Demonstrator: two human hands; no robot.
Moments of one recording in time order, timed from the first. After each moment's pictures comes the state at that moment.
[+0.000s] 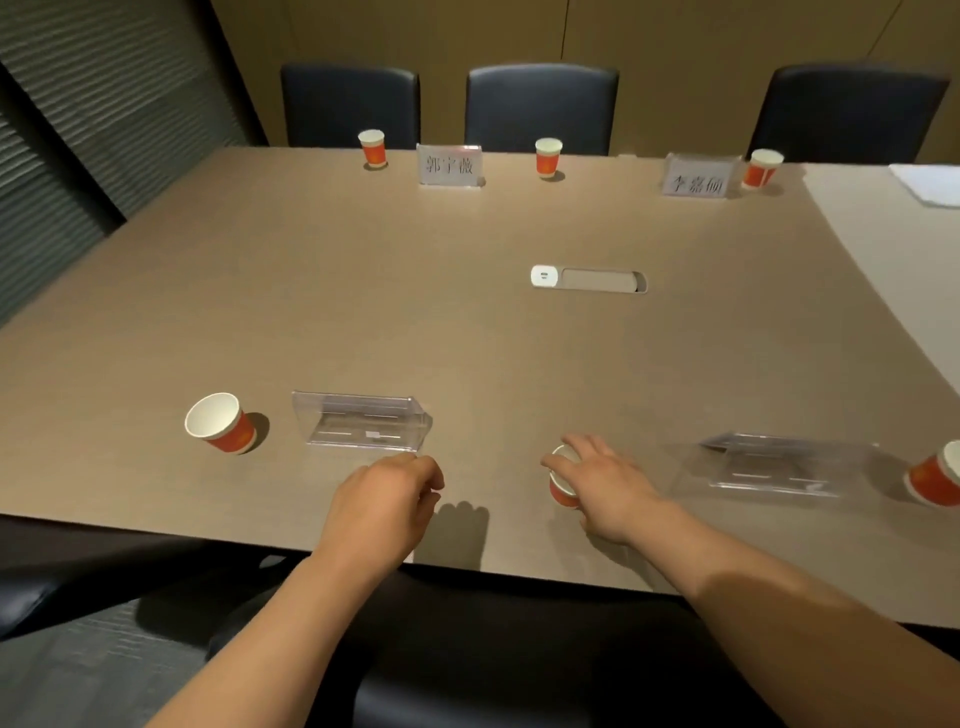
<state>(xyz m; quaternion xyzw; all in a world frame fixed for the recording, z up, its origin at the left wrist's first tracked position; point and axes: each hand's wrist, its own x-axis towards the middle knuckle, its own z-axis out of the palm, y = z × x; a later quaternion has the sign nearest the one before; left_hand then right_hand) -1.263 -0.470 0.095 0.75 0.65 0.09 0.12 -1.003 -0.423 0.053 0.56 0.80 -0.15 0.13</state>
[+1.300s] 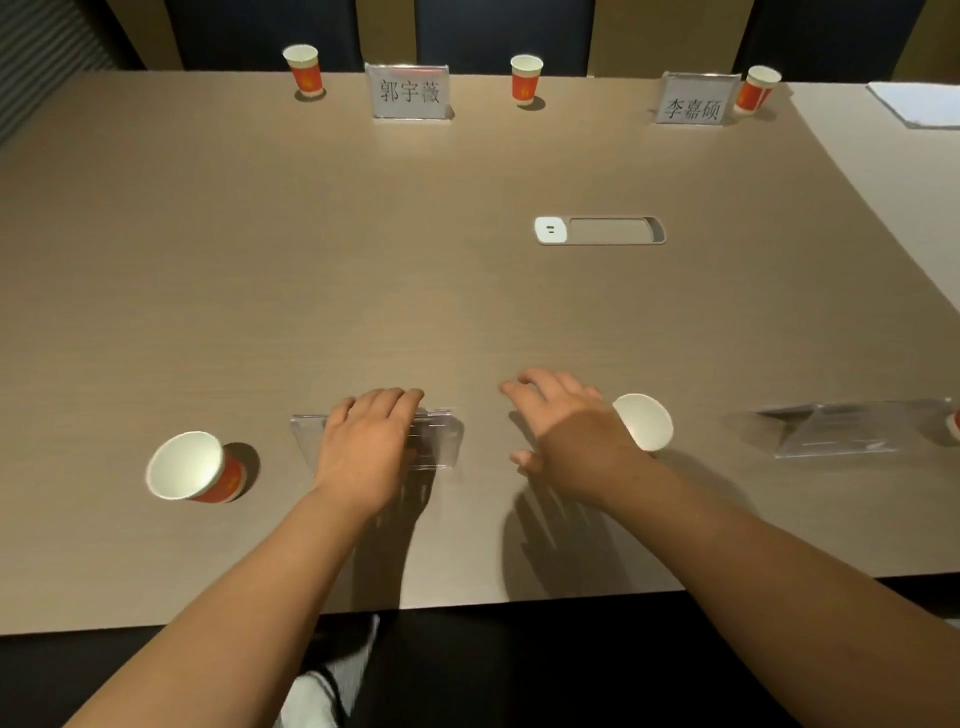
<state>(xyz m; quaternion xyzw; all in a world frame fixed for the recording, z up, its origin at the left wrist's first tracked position) -1.372 -0.329 0.022 0.81 0.58 0.00 0.05 -1.145 -0.352 0.070 0.61 0.78 -0.12 0.04</state>
